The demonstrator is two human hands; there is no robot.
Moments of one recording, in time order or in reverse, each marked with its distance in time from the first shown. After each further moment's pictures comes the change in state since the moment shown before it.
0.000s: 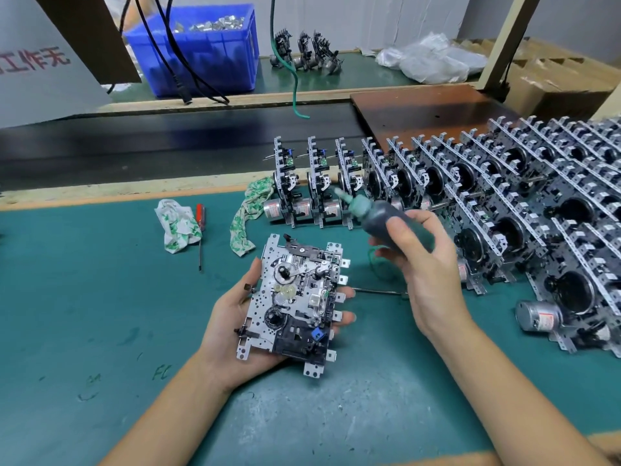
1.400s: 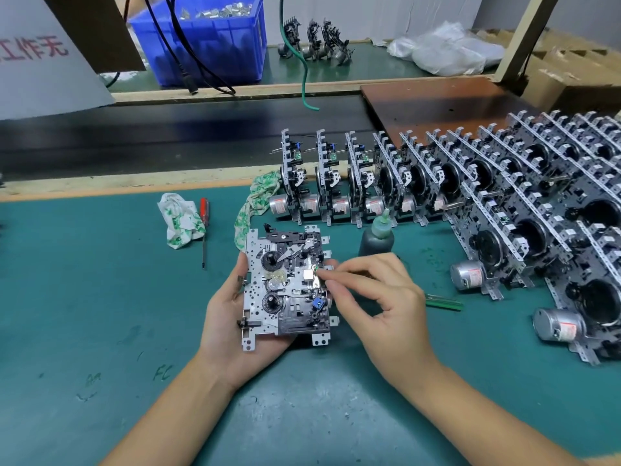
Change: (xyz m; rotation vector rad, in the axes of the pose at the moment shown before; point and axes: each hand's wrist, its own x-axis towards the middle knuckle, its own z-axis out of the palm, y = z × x) left_hand -0.001 0.004 -0.003 -0.023 0.195 0.270; right_hand -0.040 0.026 0.023 -0.622 -0.182 -0.519
